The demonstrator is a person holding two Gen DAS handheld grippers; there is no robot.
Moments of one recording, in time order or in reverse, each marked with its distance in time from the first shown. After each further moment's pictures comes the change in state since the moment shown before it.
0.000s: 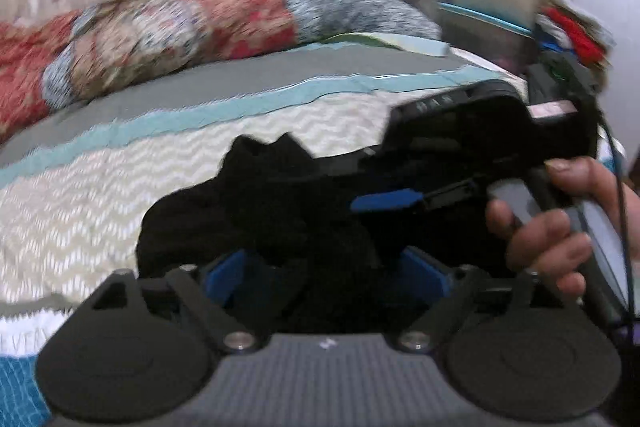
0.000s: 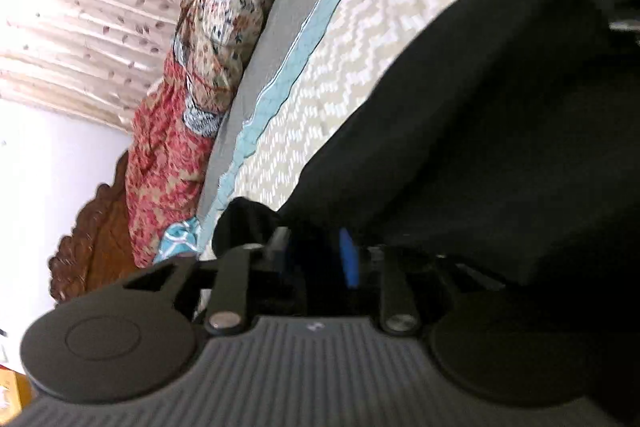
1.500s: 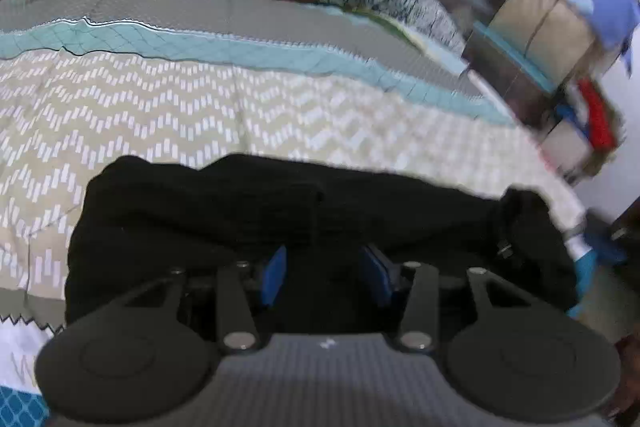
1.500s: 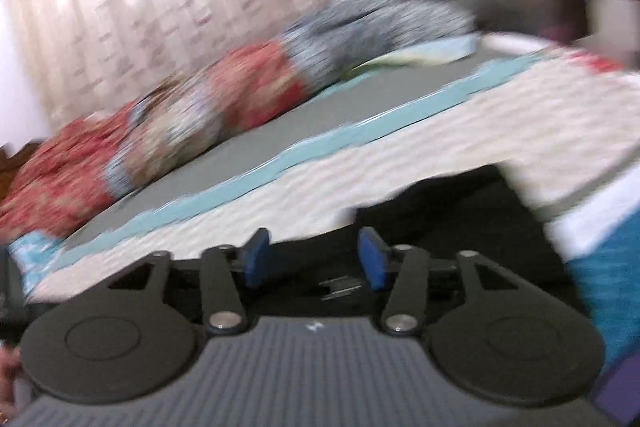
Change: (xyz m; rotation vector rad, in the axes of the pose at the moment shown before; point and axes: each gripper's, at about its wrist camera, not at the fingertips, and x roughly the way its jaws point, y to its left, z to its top) left arm 0.095 0.046 0.023 -0.346 0.131 -0.163; right arm -0.138 -0.002 -0.013 -0.543 -0.581 -0.467
